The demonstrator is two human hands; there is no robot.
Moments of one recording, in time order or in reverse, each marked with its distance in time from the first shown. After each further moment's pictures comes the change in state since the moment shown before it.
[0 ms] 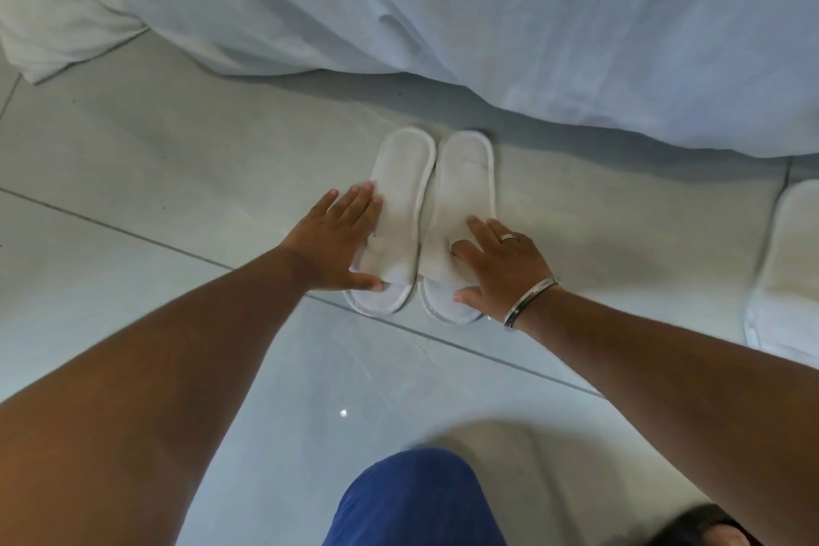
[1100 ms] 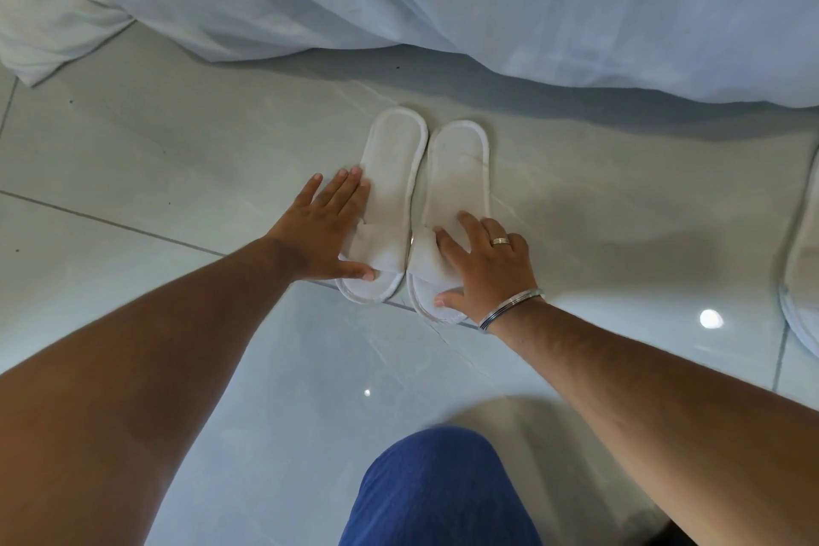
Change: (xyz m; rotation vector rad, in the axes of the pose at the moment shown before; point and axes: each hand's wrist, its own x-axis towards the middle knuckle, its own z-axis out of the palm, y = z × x) left_hand -0.013 -0.019 0.010 0.038 -0.026 -0.011; right_hand -0.005 -0.044 0.029 0.068 0.089 0.139
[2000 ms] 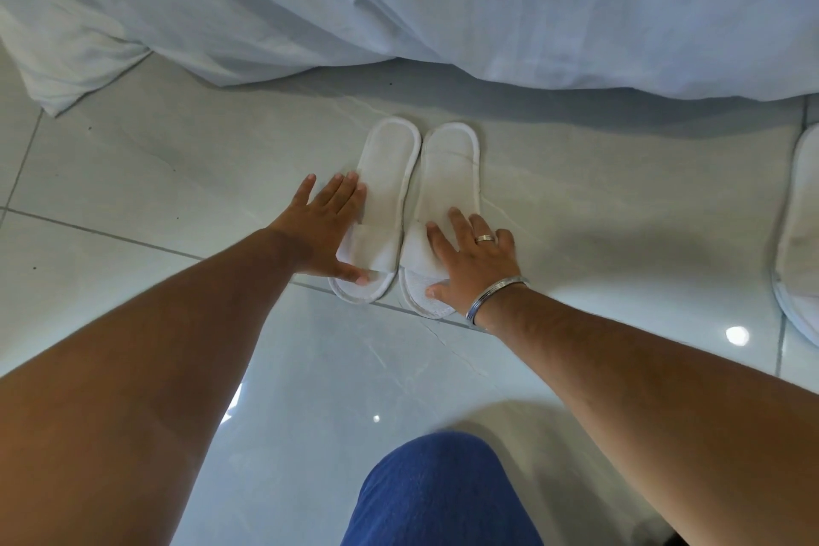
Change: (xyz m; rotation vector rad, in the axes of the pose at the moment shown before) left_hand 0.006 -0.004 -0.017 0.043 -0.084 -0.022; right_hand 0.006 -0.001 0.001 -0.012 -0.050 -0.010
